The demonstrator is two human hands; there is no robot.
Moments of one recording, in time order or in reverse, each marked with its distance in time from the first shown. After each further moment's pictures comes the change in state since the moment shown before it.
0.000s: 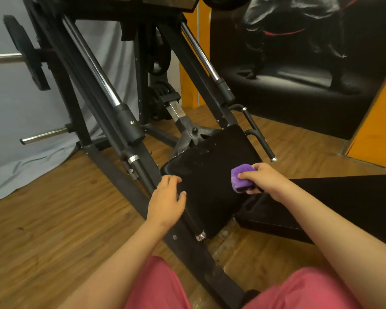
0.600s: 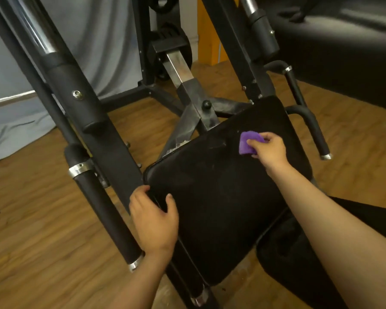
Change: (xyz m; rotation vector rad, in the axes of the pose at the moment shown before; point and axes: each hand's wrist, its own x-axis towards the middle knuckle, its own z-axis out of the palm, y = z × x) left_hand 0.116 -0.072 0.142 -0.054 0.415 -0.548; right_hand 0.323 0.047 0.036 0.124 0.315 -0.078
